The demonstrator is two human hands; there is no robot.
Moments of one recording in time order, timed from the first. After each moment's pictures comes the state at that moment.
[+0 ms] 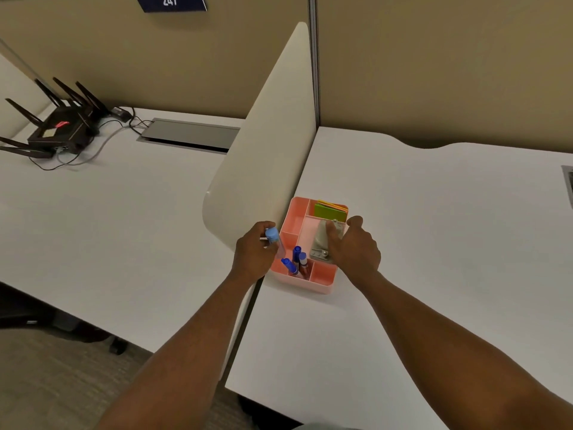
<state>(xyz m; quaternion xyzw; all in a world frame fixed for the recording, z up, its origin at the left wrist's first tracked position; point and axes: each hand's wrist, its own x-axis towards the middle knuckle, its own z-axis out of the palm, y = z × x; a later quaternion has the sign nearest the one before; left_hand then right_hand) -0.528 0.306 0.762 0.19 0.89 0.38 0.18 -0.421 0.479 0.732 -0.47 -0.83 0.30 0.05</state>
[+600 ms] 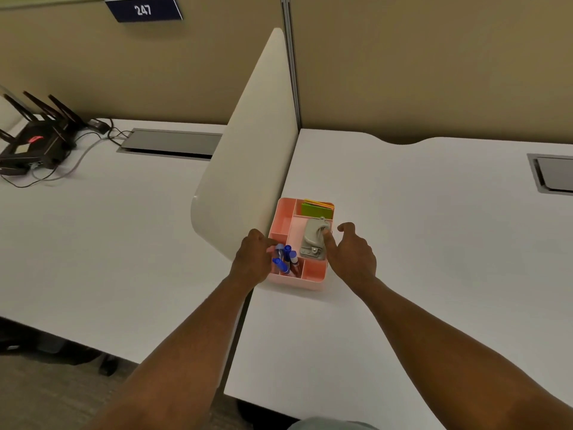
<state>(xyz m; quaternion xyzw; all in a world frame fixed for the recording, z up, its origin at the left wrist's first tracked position) -0.528 0.318 0.744 0.28 0.92 0.17 0.20 -0.394 0.475 0.721 -0.45 -0.83 0.31 0.07</state>
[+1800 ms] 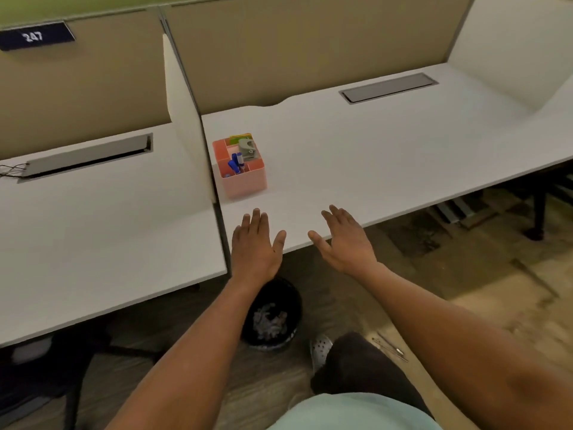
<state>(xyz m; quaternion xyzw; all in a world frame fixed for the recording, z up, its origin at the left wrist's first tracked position) -0.311 0.050 0.779 0.57 0.81 0.12 0.09 -0.120 0.135 0.774 -0.51 -0.84 0.15 0.08</state>
